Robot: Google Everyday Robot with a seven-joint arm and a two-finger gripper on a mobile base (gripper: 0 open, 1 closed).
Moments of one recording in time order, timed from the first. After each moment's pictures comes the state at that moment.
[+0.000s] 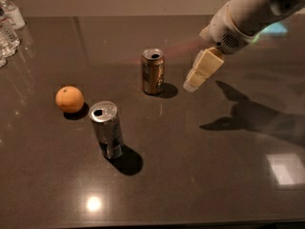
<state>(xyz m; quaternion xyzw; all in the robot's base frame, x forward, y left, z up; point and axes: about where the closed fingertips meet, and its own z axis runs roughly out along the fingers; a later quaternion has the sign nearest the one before) 0.571 -0.112 0.937 -0.58 0.77 0.07 0.28</state>
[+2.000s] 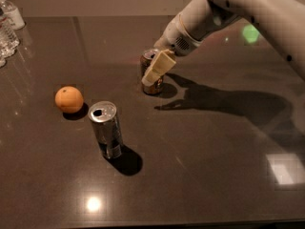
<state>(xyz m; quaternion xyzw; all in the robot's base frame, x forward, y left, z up) 0.618 -0.009 0.903 -0.60 0.73 0.17 0.29</state>
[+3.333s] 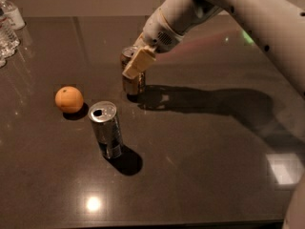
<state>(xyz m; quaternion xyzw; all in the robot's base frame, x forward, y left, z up) 0.595 0.048 0.920 -0.64 0.68 0.23 0.27</state>
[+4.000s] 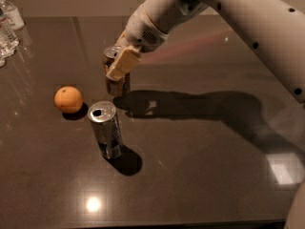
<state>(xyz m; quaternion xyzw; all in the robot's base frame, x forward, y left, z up) 0.572 0.088 0.933 -0.68 0.63 0.24 0.28</state>
